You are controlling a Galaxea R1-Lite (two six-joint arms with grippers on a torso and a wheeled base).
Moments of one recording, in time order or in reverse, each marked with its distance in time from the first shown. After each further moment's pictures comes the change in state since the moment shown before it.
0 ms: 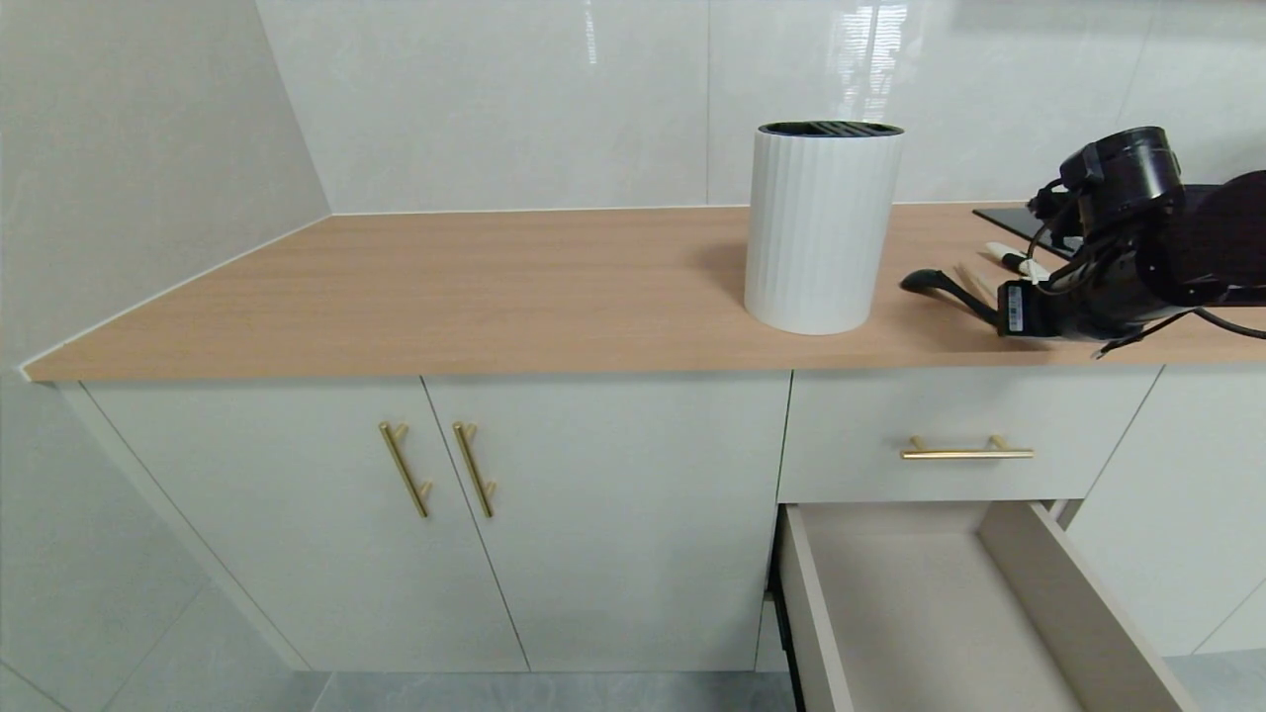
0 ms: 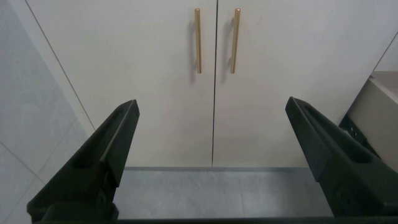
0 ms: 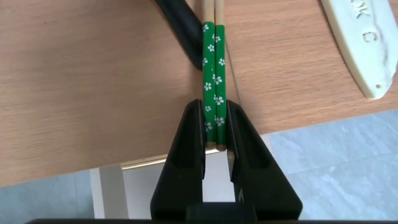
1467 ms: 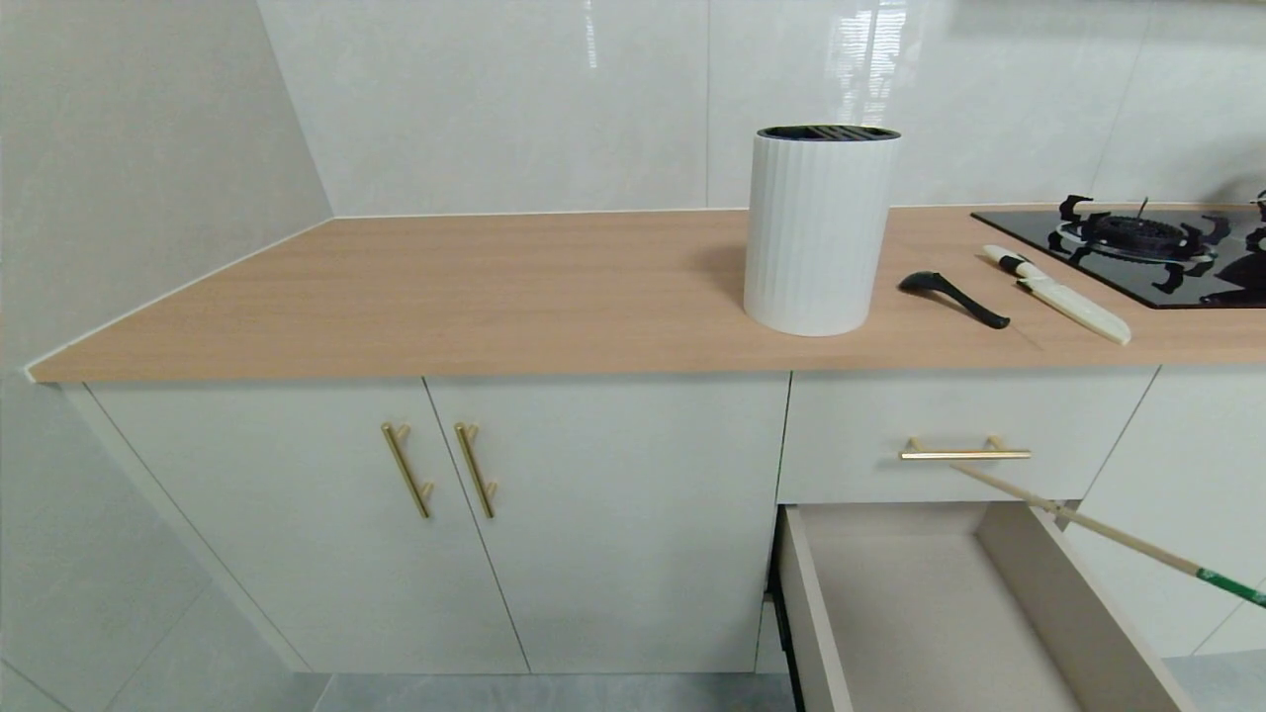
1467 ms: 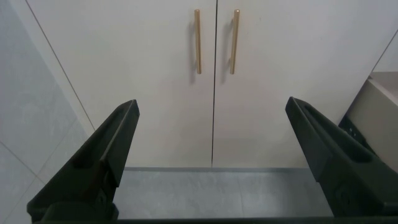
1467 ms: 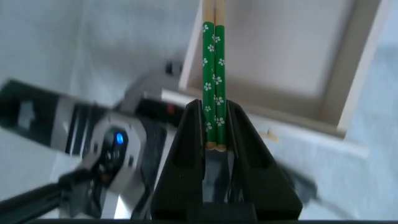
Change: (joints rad) left arm 0.000 0.000 0.000 0.000 0.000 -0.003; right arm 0.082 -0.809 0.510 0.622 0.514 -0.072
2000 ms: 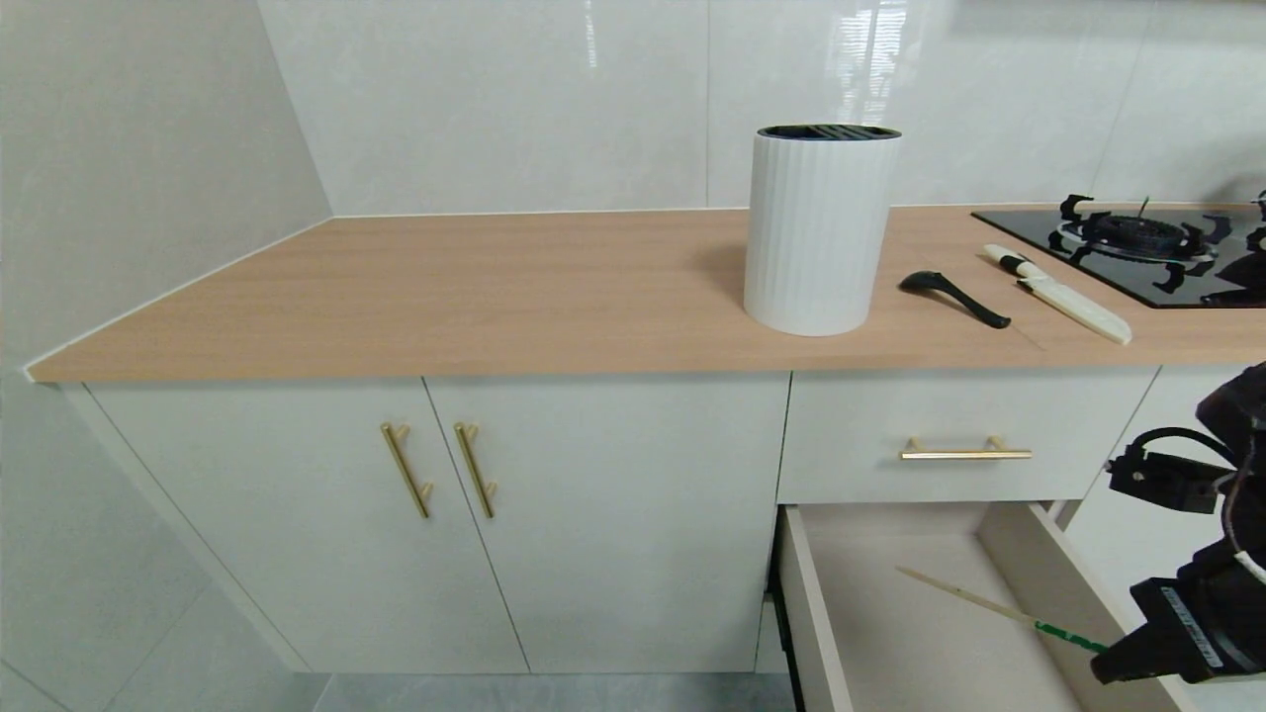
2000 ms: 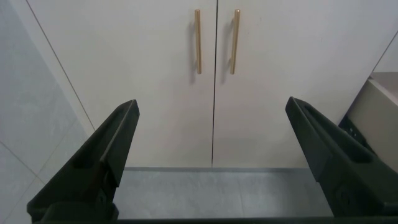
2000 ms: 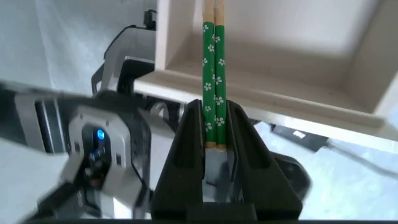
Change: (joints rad) left arm 0.000 0.000 0.000 0.000 0.000 0.000; right arm 0.000 0.346 0.249 -0.319 -0.006 0.074
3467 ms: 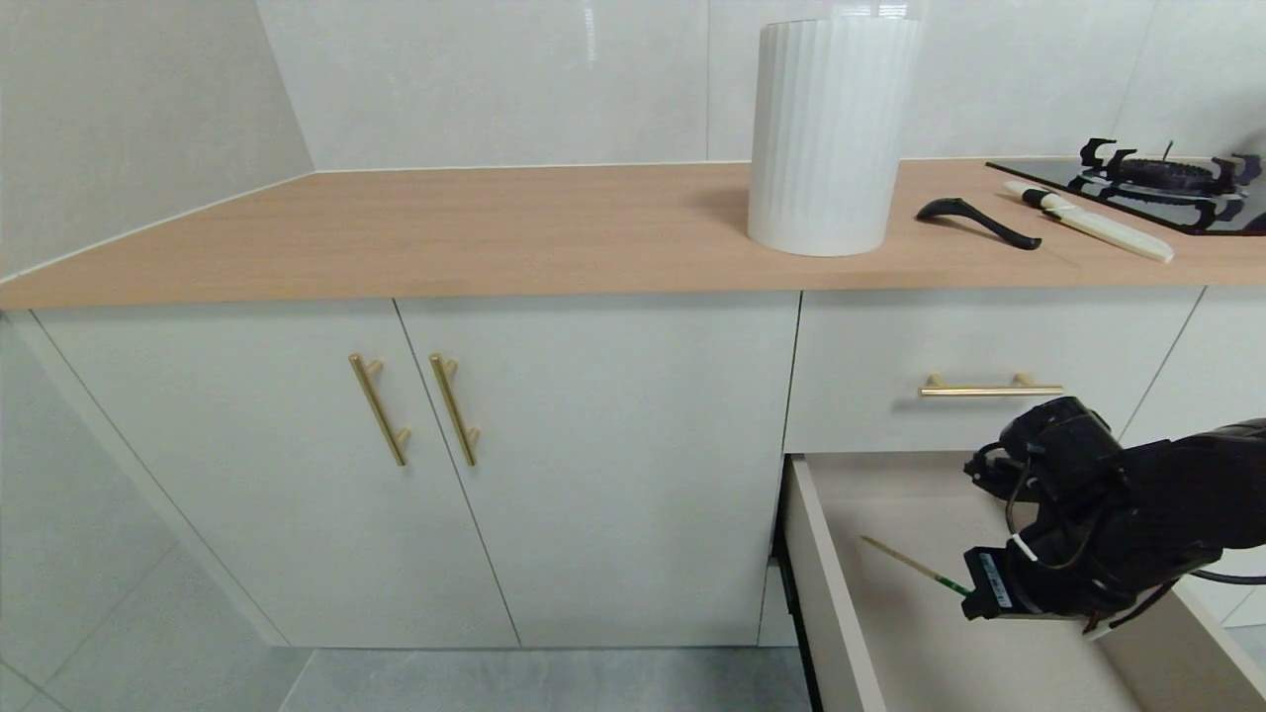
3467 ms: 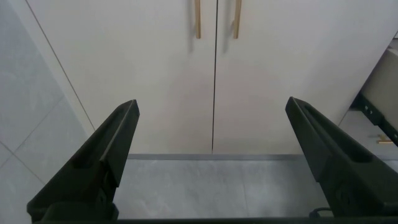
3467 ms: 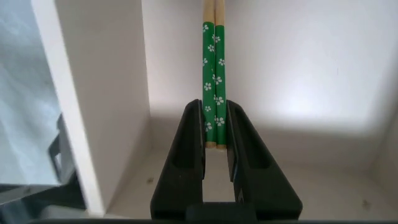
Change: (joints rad) left arm 0.000 0.000 0.000 0.000 0.000 0.000; right arm 0.034 0.389 0.054 -0.503 -0.130 0.049
